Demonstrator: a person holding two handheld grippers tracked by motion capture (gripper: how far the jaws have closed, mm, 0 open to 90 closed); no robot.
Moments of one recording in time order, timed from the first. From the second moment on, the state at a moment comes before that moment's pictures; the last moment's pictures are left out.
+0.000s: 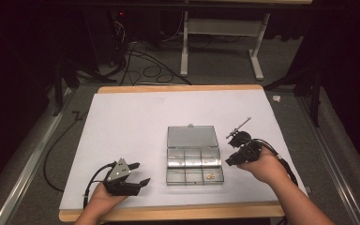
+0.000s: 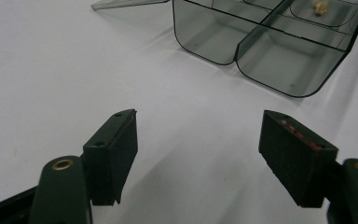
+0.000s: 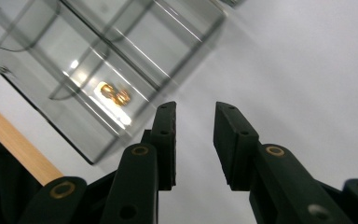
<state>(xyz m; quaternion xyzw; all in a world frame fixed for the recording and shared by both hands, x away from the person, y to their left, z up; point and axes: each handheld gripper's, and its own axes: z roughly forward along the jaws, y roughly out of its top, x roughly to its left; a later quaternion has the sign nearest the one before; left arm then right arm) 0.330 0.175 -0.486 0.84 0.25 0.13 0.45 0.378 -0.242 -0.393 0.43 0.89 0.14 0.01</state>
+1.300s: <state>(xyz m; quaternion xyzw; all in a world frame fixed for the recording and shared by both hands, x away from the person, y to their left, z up) 0.332 0.180 -0.485 0.83 0.29 0.14 0.46 0.305 -0.335 -0.467 0.51 0.73 0.39 0.22</state>
